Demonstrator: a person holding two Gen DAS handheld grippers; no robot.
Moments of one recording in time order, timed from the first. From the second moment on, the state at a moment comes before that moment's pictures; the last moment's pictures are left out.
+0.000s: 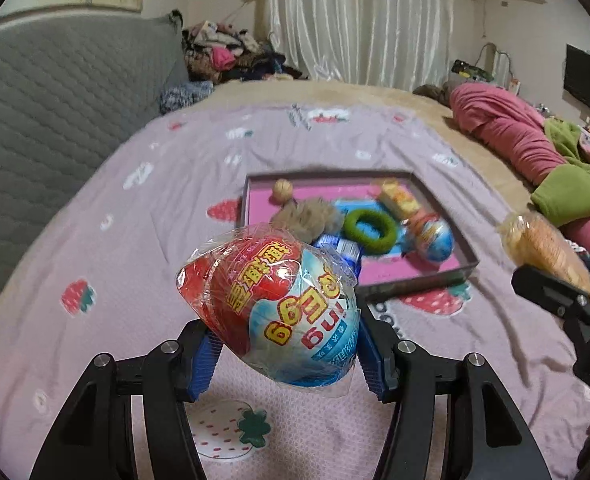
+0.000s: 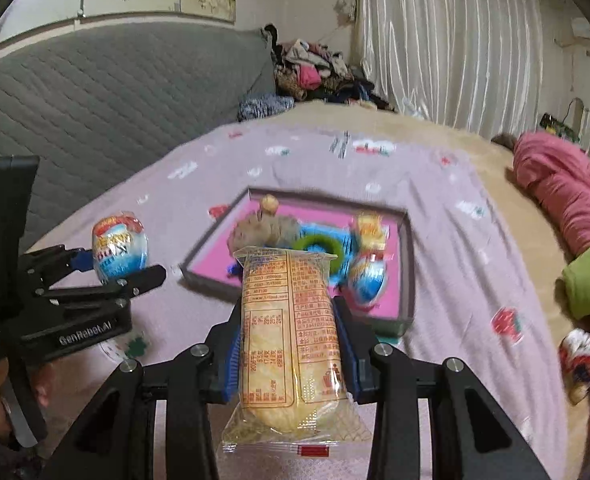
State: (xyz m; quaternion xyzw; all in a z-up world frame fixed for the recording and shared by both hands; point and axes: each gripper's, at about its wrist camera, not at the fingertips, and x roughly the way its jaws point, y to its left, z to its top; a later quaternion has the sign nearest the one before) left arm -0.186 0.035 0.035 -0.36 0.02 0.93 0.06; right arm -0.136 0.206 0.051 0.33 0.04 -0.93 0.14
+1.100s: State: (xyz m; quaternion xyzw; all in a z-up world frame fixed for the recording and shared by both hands) left arm -0.228 0.051 0.180 -0.26 0.04 0.96 0.06; right arm -0.168 0.197 0.182 0.22 0.06 -0.96 0.13
